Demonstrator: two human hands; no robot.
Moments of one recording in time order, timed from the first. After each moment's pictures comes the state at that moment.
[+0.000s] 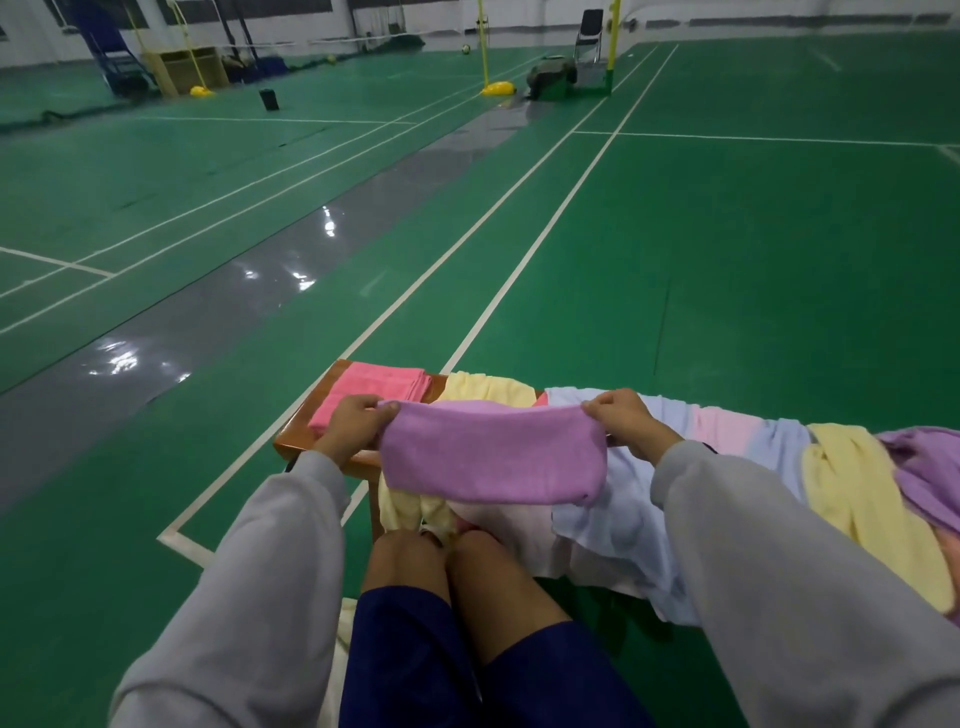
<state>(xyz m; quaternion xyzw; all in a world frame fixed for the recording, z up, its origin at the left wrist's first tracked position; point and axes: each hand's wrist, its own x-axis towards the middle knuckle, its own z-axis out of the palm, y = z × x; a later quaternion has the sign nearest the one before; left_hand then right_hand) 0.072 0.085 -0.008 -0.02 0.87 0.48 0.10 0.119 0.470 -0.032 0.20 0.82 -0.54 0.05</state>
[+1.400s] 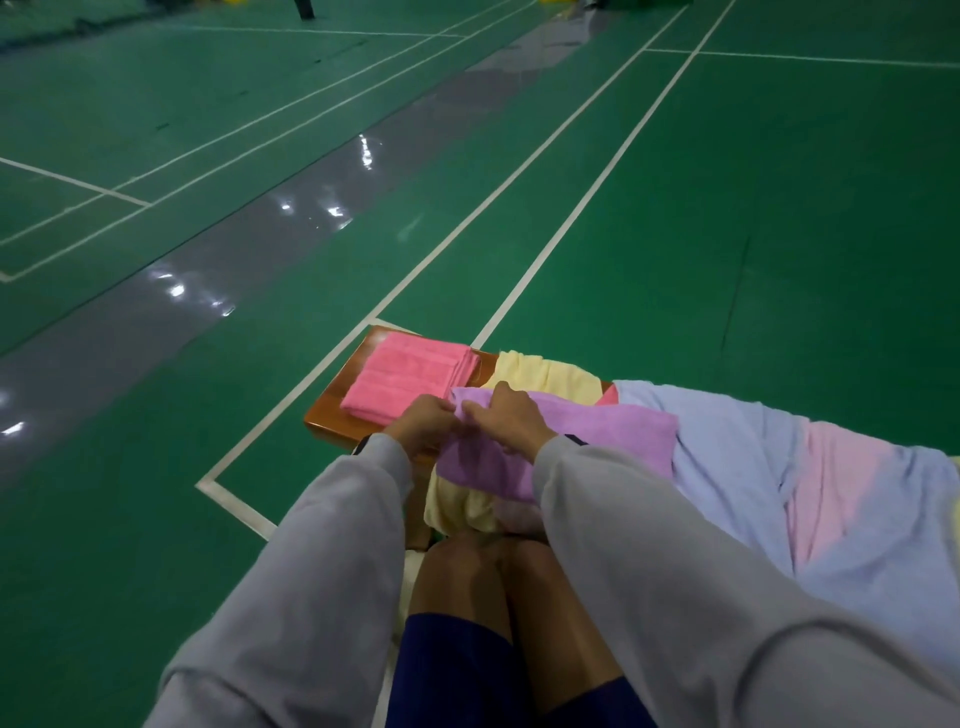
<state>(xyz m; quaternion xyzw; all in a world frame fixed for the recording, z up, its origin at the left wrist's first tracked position) 0.019 0.110 -0.048 -0.14 0.84 0.45 0.27 0.011 0.258 -0.091 0.04 0.92 -0.36 0.13</state>
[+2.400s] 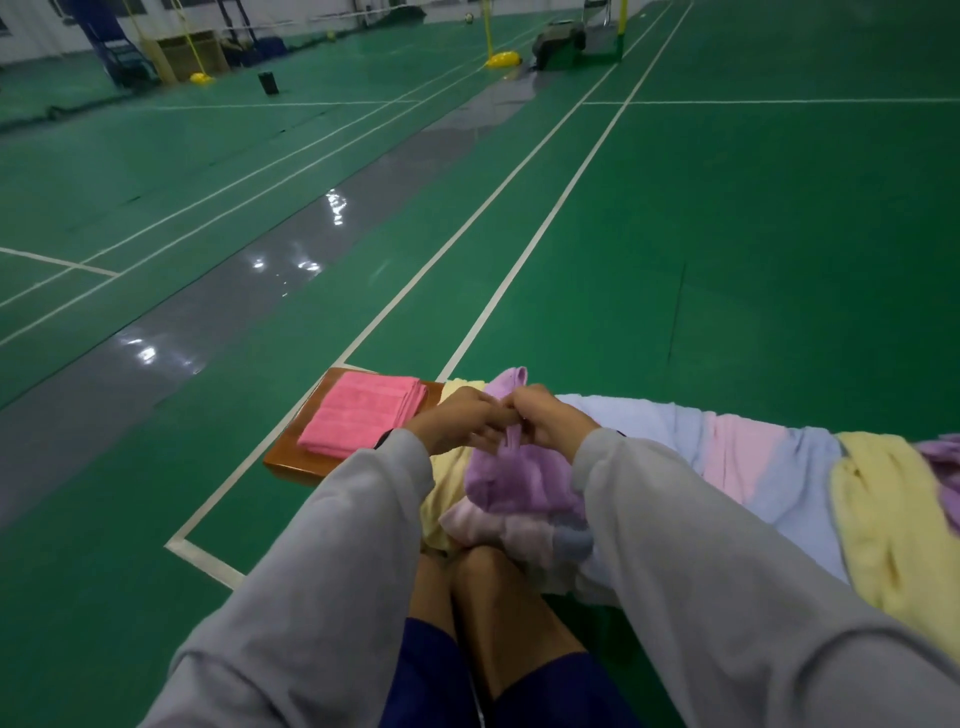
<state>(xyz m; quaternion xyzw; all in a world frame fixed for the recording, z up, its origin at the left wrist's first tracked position) 0.038 0.238 0.004 0.04 0.79 0.52 0.32 0.038 0.375 -0.023 0.25 0.69 -0.65 0.18</state>
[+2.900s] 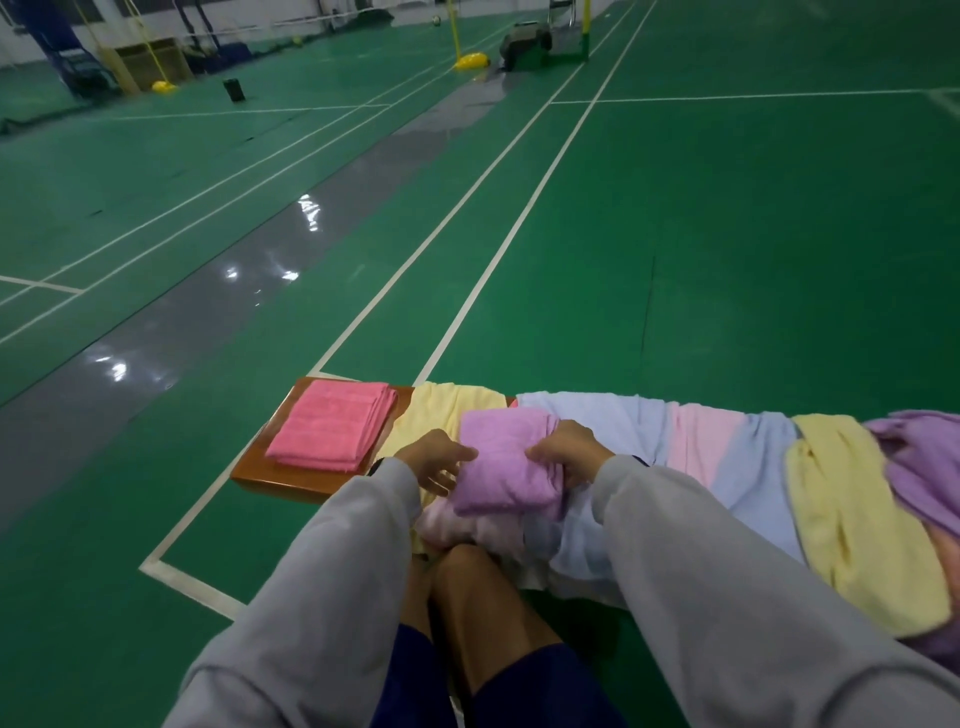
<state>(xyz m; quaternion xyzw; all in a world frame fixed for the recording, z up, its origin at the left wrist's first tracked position) 0.048 0.241 -0.047 -0.06 0.86 0.36 0.36 0.097 0.462 -0.078 0.23 0.83 -0.47 0.18</state>
